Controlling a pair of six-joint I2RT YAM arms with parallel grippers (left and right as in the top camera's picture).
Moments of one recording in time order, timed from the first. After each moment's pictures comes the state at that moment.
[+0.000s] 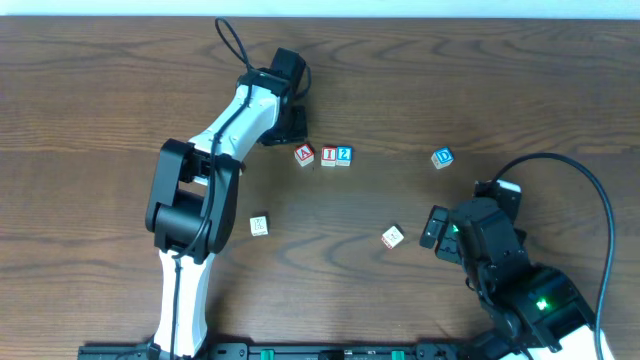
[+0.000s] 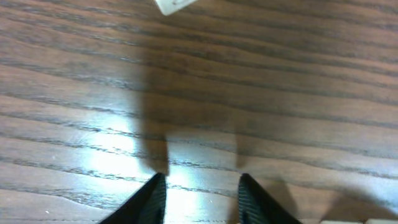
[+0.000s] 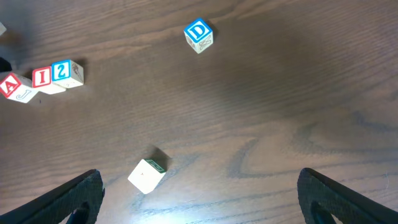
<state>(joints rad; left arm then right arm) -0.35 2.25 1.73 -0.84 0.05 -0.44 0.50 0.81 0.81 -0.97 0.37 0.70</state>
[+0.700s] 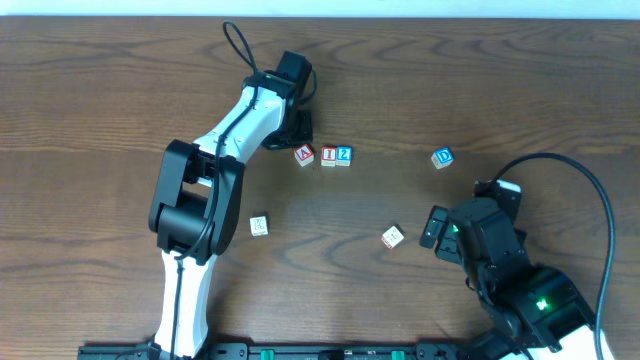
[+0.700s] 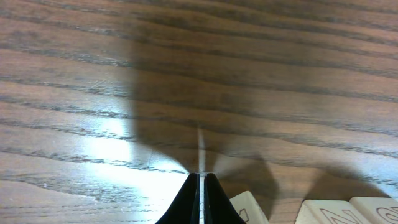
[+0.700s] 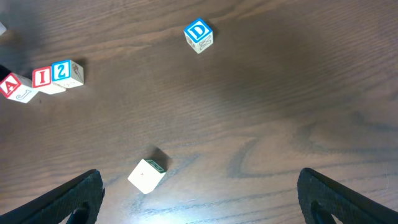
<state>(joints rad) -0.38 2.25 1.73 -0.87 0.07 -0.44 0.50 0.81 0.81 -0.97 0.37 0.70</state>
